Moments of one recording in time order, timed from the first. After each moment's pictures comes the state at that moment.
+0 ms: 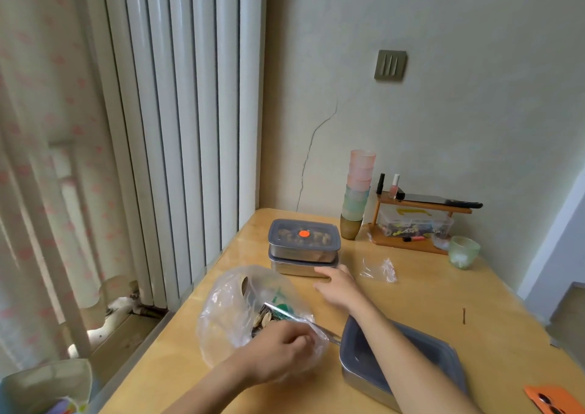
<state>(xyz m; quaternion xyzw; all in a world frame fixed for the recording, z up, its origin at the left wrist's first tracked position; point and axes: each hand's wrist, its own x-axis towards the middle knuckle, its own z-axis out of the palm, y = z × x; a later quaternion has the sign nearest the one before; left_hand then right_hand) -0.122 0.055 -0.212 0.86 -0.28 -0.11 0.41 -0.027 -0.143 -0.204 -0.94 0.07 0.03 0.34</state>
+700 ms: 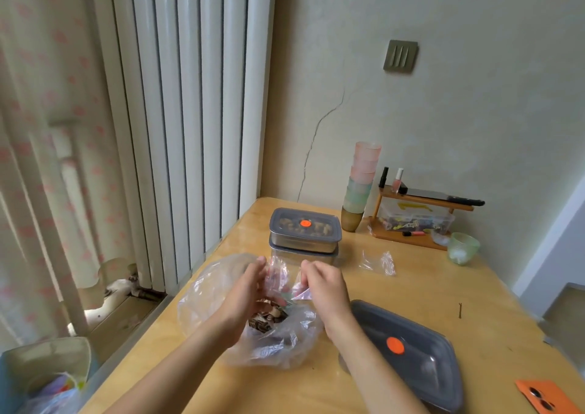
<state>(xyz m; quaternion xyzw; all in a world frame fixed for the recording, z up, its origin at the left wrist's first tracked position) -0.099 0.080 -0.196 0.65 -0.04 -0.11 0.75 -0.103 -0.083 -0.188 -0.79 0.03 -0.12 0.60</state>
